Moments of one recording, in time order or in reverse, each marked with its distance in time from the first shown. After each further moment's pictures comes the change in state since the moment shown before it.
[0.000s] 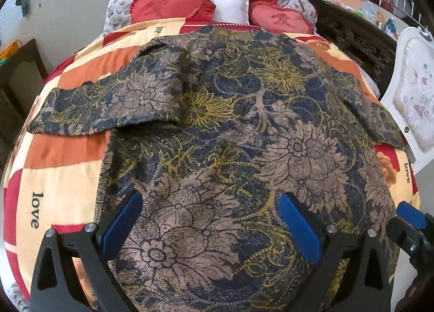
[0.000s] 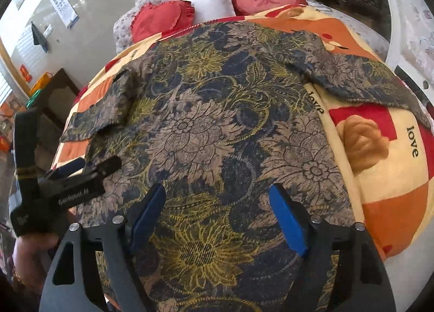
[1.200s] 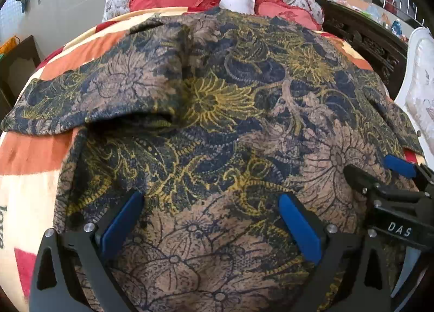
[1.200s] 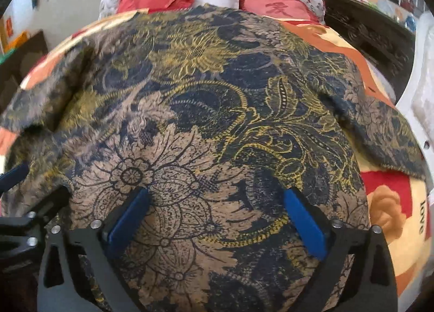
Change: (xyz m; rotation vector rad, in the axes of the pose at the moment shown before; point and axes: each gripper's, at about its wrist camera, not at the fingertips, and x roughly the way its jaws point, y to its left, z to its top) left arm 0.076 0.010 0.003 -0.007 -0.028 -0.002; right arm 0.133 0.017 0.057 -0.200 0.002 -0.250
